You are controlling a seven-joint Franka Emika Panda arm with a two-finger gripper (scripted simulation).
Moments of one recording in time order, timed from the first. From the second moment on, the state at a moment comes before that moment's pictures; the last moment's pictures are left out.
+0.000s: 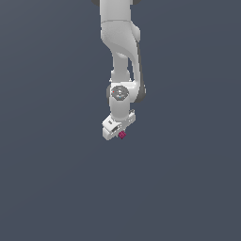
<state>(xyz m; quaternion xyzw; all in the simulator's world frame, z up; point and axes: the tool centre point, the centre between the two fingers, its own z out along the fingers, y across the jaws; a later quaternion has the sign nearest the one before) -0.074 -0.003 0.023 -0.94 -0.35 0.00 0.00</state>
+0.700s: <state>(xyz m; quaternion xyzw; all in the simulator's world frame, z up) -0.037 0.052 0.112 -0.94 -0.35 0.00 0.00</state>
